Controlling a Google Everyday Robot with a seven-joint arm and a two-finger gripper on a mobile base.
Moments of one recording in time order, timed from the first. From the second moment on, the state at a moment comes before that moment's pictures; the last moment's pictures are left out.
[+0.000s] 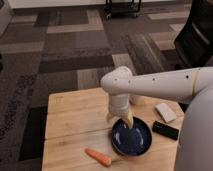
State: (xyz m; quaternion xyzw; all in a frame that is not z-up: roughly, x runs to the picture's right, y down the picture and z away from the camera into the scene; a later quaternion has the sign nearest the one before) arm 0.075 0.148 0.720 -0.20 0.36 0.74 0.53
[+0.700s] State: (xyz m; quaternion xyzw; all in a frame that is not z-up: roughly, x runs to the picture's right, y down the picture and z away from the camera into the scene) arm 0.150 0.121 0.769 -0.17 0.35 0.79 0.47
